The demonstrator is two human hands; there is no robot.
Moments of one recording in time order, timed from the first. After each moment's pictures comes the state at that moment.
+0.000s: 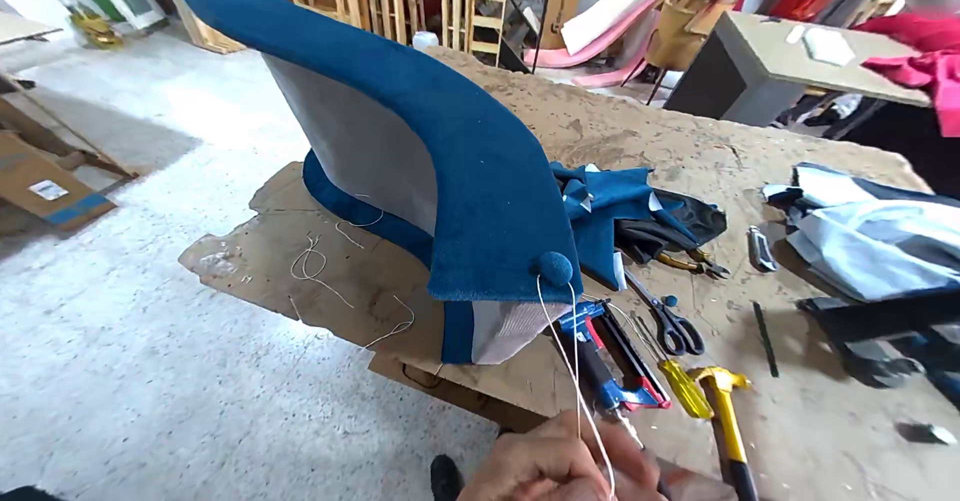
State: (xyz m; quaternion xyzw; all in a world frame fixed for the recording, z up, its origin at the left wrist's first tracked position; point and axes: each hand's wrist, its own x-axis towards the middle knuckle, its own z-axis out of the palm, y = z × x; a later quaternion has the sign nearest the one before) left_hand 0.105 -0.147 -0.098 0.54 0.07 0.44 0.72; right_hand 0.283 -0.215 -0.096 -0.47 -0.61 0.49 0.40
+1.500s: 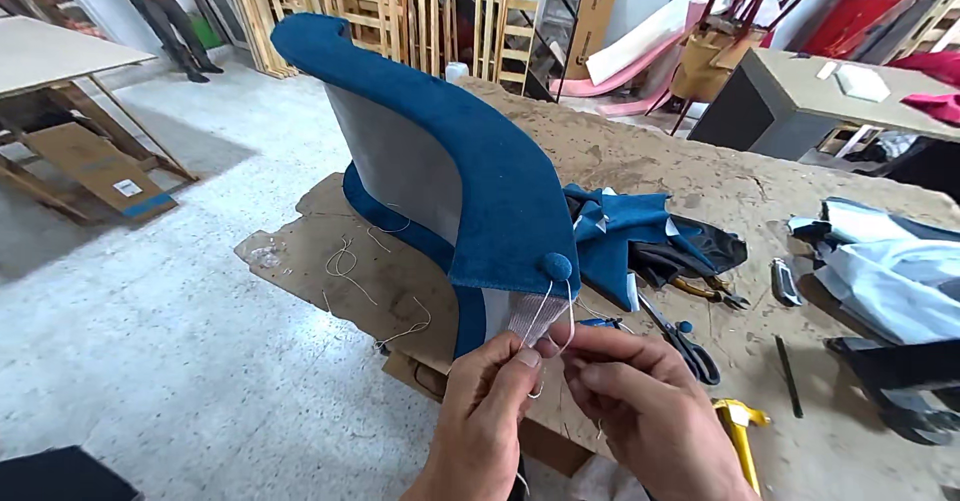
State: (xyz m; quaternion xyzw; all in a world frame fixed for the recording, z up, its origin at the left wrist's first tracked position) left_hand 0.108 -0.131 -0.074 0.48 0.35 0.55 0.59; right_hand 0.277 -0.128 -0.056 -0.36 -0.48 0.59 0.54
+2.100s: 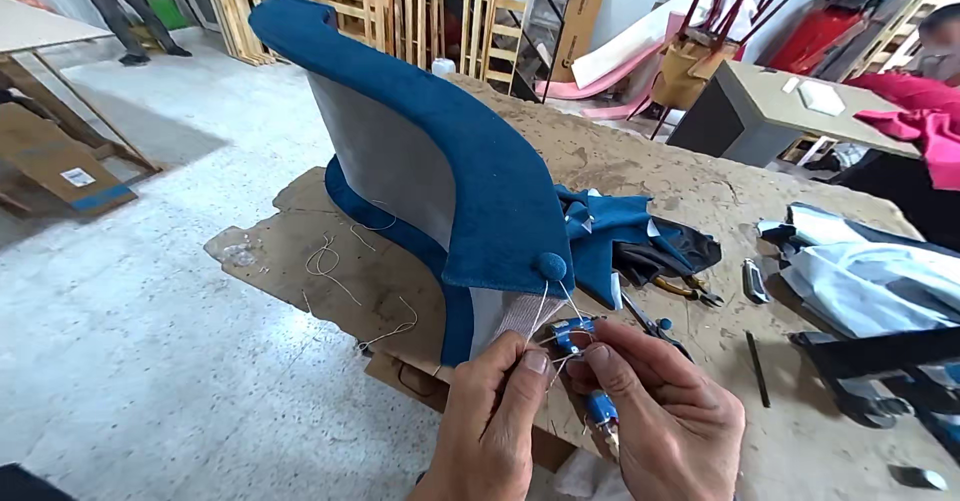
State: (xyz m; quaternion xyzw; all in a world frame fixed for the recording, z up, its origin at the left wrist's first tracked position) left_hand 0.112 -0.127 -0.085 0.59 0.32 0.57 0.47; right_hand 0.258 -0.144 -0.061 -0.42 -0.52 0.31 0.68
